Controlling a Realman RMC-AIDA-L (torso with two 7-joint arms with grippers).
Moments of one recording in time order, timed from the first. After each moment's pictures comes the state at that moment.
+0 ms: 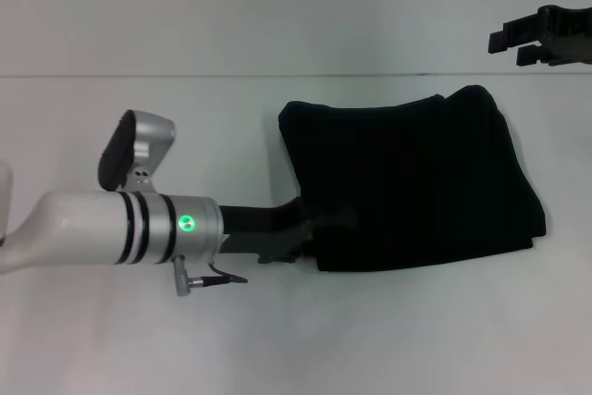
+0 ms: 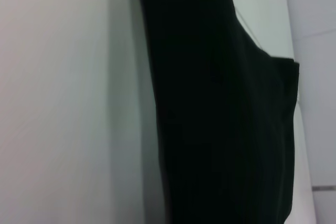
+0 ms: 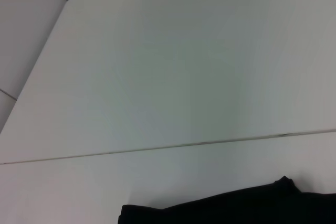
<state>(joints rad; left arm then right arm) -0.79 -2.16 0.74 0.35 2.12 1.10 -2.50 0.89 1.89 -0.66 -0.78 -2.45 -1.30 2.67</state>
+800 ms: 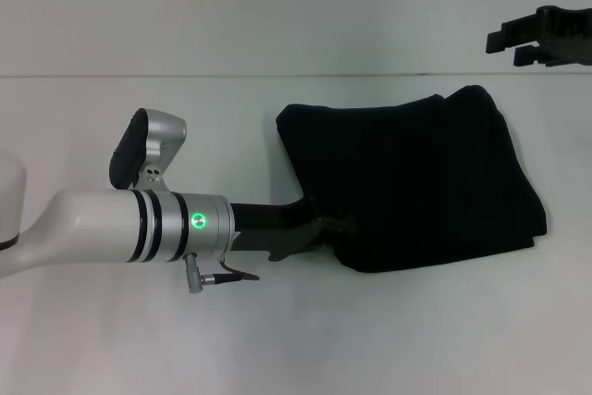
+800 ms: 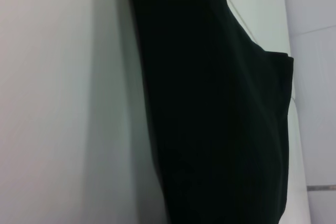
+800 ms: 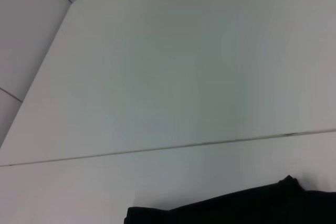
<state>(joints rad) -0.82 -2.17 0.75 0.32 2.09 1.08 -2.50 0.89 1.89 -0.66 -0.77 -2.43 -1.30 2.66</state>
